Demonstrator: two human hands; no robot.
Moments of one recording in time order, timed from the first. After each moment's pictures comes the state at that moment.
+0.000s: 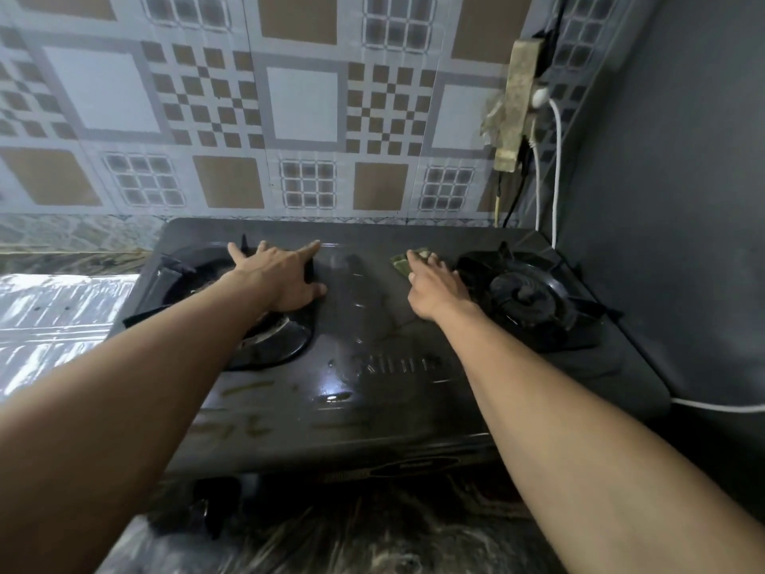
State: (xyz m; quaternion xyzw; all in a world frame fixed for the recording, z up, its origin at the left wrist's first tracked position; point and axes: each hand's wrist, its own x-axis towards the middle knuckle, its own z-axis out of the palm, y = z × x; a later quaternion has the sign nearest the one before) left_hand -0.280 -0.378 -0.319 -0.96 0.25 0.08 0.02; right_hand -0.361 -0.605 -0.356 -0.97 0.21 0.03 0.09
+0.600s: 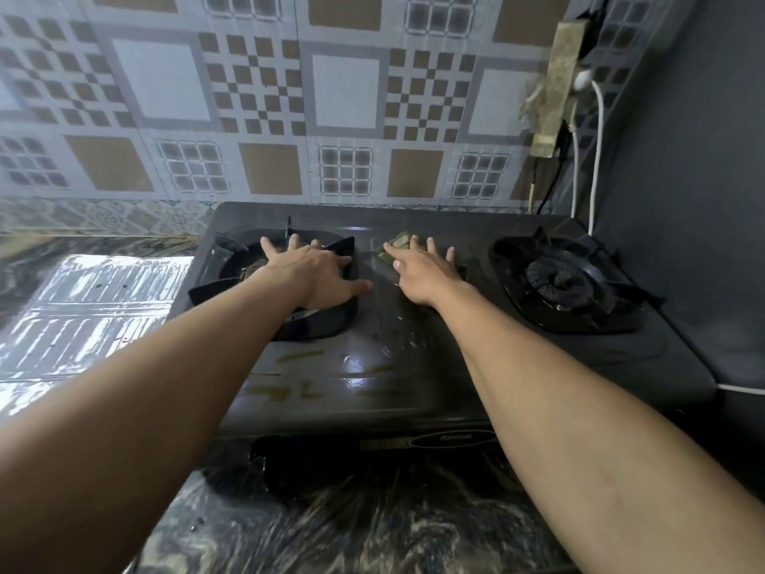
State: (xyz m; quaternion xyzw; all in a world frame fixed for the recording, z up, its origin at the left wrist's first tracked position) left_hand -0.319 -0.351 -0.310 -0.96 0.23 0.13 0.06; right_hand -0.349 -0.538 -0.355 -0.98 0.12 0.05 0.12
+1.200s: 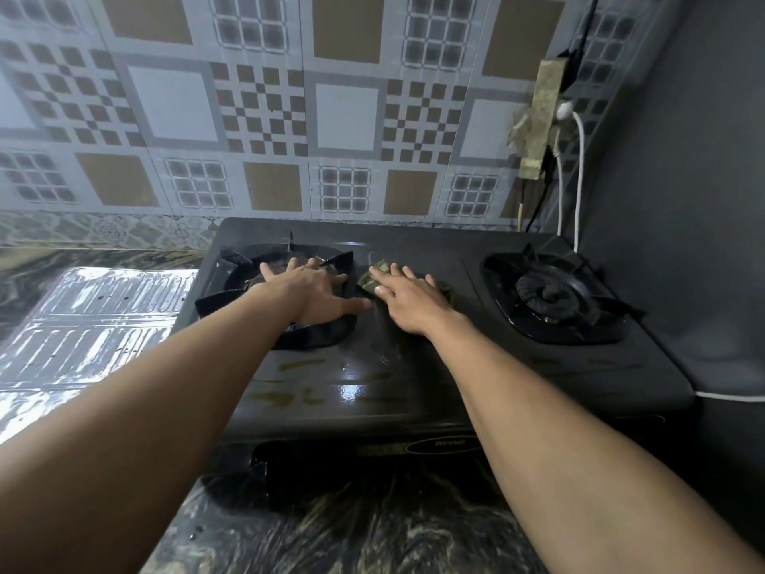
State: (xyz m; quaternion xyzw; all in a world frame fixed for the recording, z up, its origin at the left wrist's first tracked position) left_hand -0.327 -0.338 -0.309 -0.96 0.23 0.15 0.02; right_hand -0.380 -0.515 -0.348 -0.98 0.08 0.05 0.16
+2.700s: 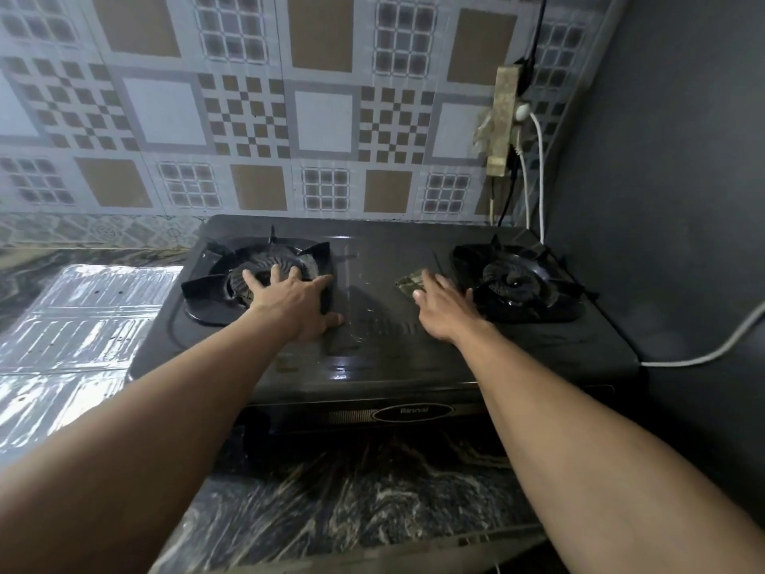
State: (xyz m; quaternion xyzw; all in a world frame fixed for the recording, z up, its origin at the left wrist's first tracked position) left_hand -0.387 -0.343 -0.326 -0.97 0.23 0.06 0.04; right_hand -0.459 -0.573 -0.351 -0.97 0.19 0.04 0.17
